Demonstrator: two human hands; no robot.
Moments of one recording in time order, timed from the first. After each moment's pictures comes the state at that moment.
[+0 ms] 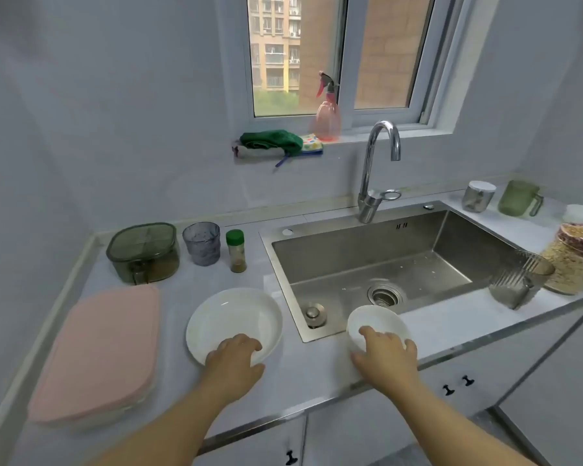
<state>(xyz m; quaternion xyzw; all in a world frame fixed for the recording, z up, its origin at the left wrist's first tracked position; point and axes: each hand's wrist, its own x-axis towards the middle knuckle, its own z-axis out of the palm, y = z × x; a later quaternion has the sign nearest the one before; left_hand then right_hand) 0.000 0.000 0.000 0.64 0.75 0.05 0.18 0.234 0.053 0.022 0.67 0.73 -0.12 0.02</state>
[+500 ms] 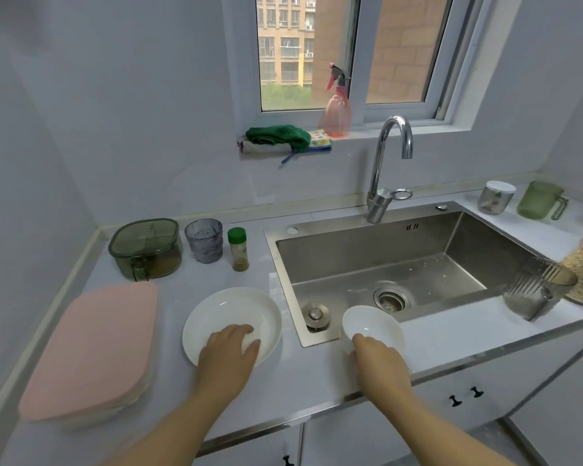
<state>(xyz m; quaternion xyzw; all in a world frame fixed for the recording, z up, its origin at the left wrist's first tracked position) 0.012 0.005 0.005 0.53 0.80 0.22 0.16 0.232 0.066 0.009 0.59 0.80 -0.05 0.01</state>
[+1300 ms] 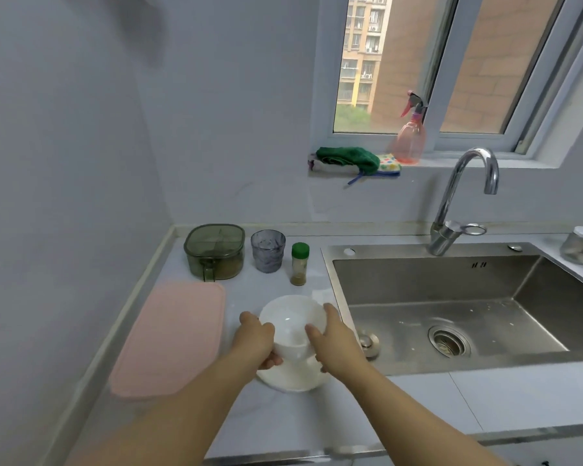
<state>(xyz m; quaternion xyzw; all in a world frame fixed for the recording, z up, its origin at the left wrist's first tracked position) -0.039 0.017 0.059 0.25 0.81 0.37 0.38 0.087 0.059 0.065 0.51 0.75 -0.40 -0.14</state>
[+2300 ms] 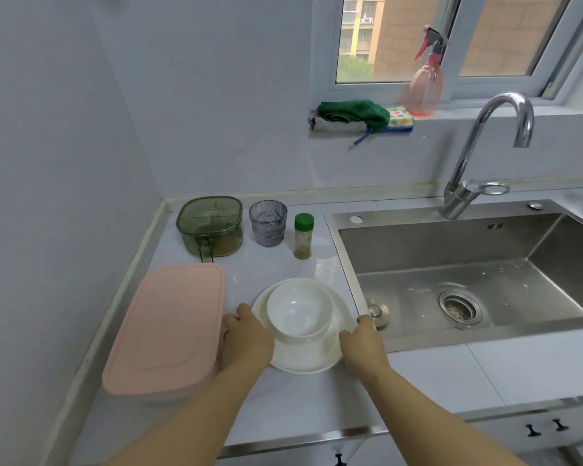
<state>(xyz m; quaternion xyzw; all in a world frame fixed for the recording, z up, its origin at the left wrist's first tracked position) -0.053 0.013 0.027 0.32 0.90 0.15 0.24 0.092 0.081 0.002 0.66 0.61 -0.42 -0.13</state>
